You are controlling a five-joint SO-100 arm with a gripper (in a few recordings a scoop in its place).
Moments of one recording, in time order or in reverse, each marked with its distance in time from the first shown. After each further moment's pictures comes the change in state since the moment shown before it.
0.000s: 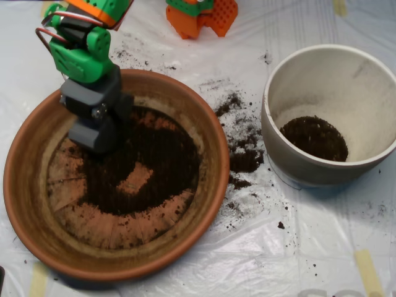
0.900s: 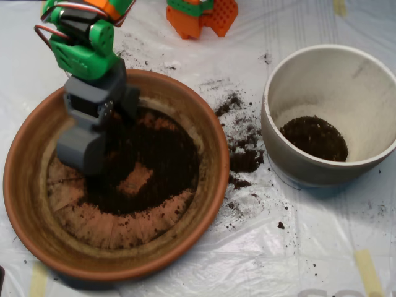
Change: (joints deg) arm -2.0 -0.3 -7.0 10.5 1.3
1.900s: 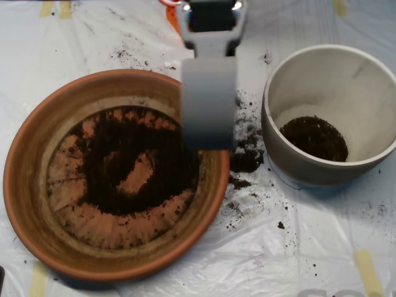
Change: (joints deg) arm -33.1 9.2 -43.7 29.7 13.6
